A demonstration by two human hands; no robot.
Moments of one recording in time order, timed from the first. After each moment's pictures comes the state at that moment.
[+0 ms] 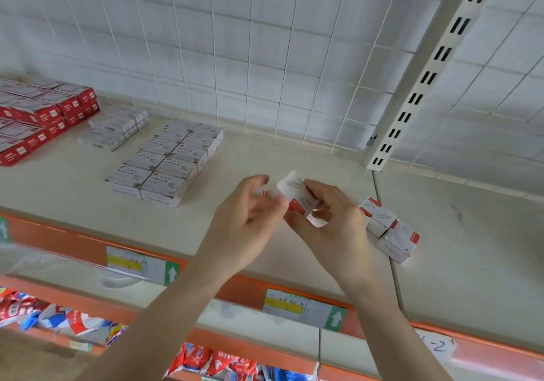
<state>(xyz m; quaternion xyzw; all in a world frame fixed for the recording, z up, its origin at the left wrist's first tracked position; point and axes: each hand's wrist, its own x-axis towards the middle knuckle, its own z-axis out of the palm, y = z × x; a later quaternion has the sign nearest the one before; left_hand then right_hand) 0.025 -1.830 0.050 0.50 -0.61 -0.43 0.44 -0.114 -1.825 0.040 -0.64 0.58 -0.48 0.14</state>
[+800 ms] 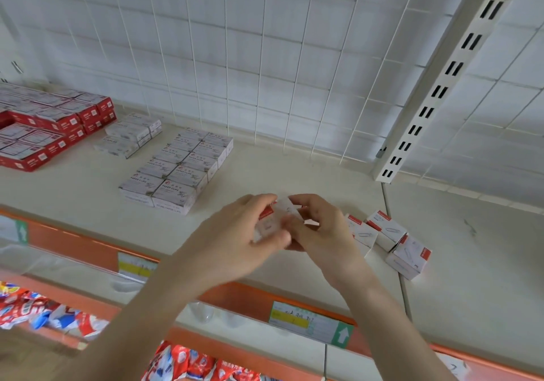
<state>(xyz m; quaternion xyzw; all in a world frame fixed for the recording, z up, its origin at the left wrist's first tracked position) 0.047 -1.832 0.070 0.54 -0.78 -0.22 0.22 -0.101 -1.834 0.052 -0.55 0.56 -0.43 0.45</state>
